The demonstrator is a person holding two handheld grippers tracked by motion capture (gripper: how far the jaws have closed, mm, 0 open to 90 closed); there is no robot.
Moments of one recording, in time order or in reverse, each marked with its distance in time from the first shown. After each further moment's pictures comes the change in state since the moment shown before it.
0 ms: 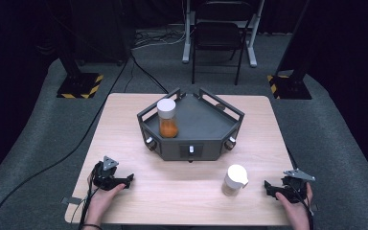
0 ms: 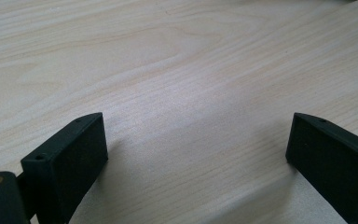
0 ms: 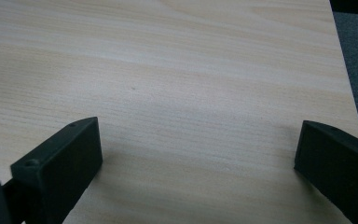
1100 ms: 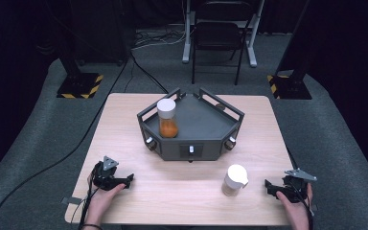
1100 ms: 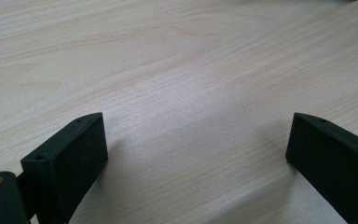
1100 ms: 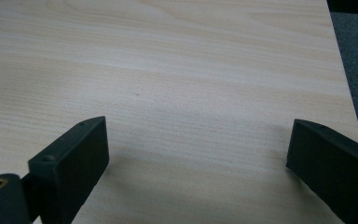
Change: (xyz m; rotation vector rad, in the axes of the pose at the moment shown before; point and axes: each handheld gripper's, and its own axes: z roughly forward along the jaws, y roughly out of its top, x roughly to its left) left arm 0.000 0.000 0.000 0.000 0.000 -0.001; right arm -0.002 -0.001 -0.004 -0.018 0.011 0.014
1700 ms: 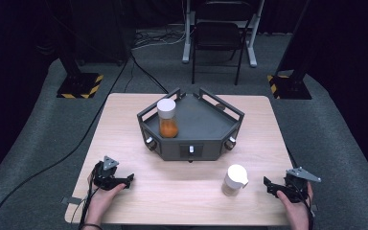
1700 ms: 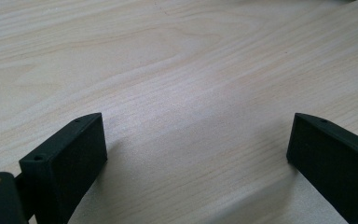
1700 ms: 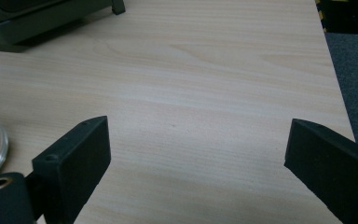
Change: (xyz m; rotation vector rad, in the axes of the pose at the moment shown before) left arm 0.000 0.001 0.001 0.002 -0.003 0.005; right arm 0.006 0.001 -0.020 -0.086 0.048 0.021
